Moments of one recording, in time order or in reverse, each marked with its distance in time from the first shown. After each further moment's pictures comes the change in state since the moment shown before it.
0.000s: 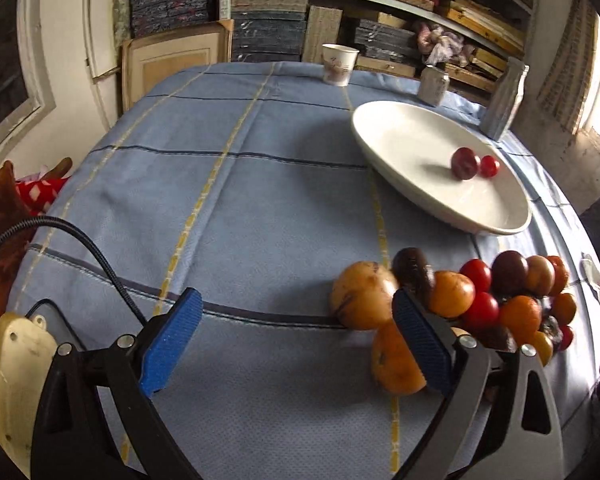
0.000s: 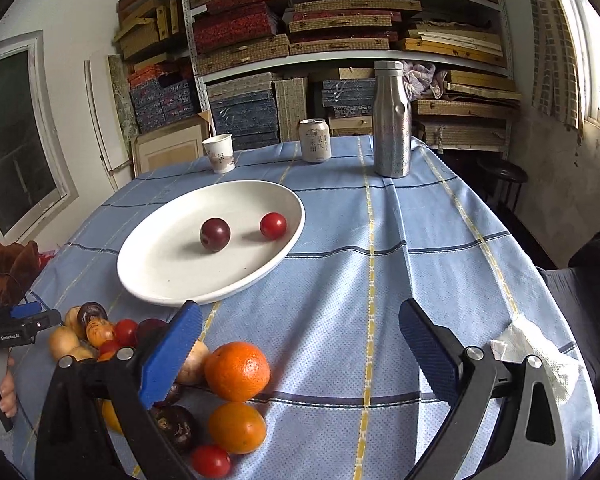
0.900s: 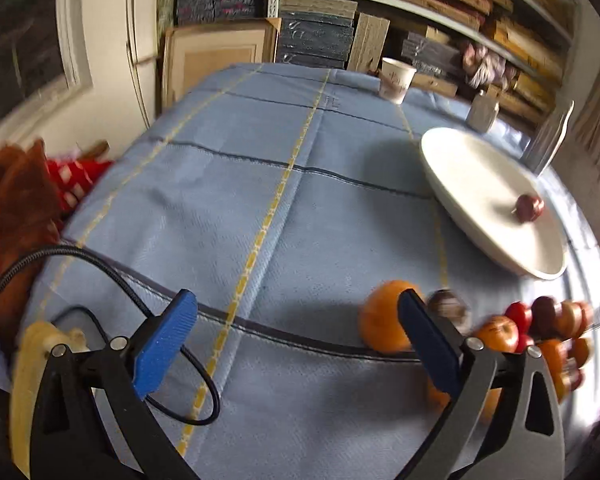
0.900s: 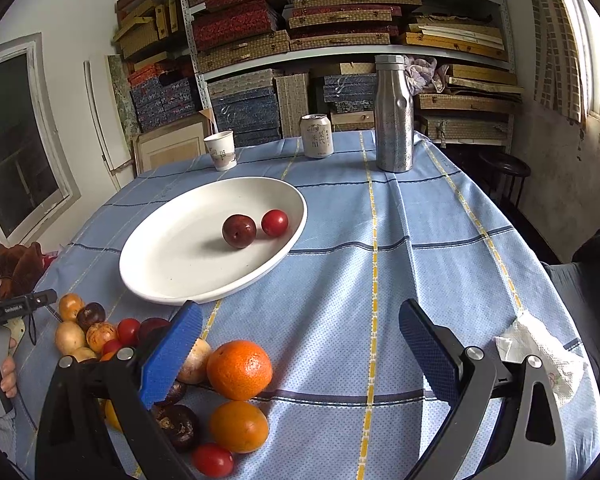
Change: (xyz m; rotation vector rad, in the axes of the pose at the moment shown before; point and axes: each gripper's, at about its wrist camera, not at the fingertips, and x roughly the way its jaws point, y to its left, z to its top) left arm 0.009 0.045 0.017 -0.151 0.004 0.061; right arm 0.005 -0.002 0.002 0.007 0.010 0.020
